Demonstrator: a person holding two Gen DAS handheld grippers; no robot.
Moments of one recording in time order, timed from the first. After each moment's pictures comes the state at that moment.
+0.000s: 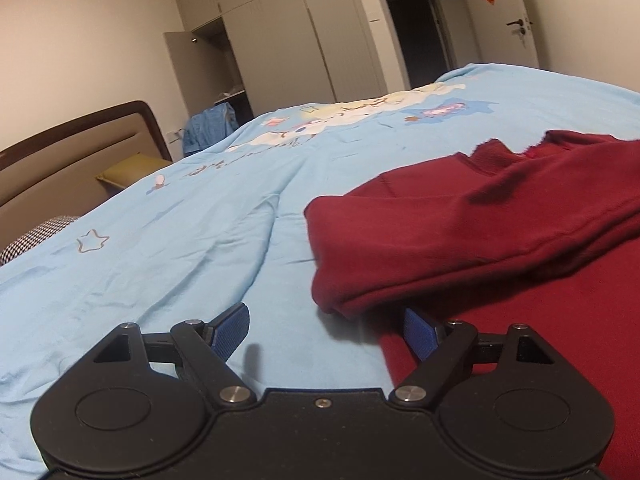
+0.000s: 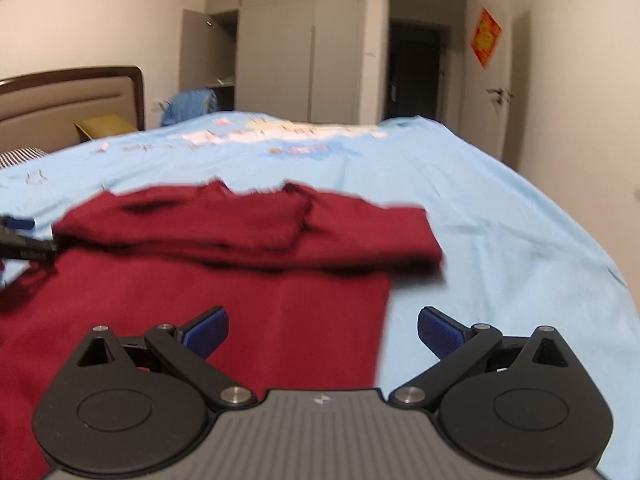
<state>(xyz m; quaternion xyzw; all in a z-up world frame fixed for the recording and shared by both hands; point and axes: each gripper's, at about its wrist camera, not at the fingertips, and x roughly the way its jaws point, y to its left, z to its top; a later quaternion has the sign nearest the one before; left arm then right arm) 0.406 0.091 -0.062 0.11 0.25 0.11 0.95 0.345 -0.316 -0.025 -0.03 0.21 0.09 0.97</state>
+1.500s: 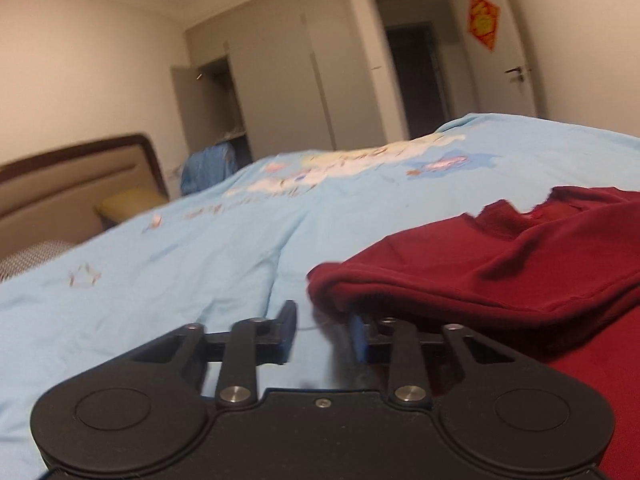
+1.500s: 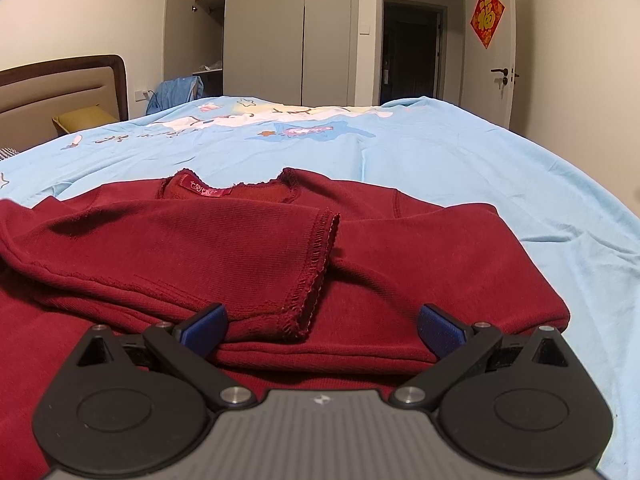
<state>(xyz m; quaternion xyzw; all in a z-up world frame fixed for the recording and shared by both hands) 0.413 0.092 -0.046 0.12 0.17 0.08 0.97 0.469 -0.275 -0.065 -0.02 0.24 0.07 0.97</state>
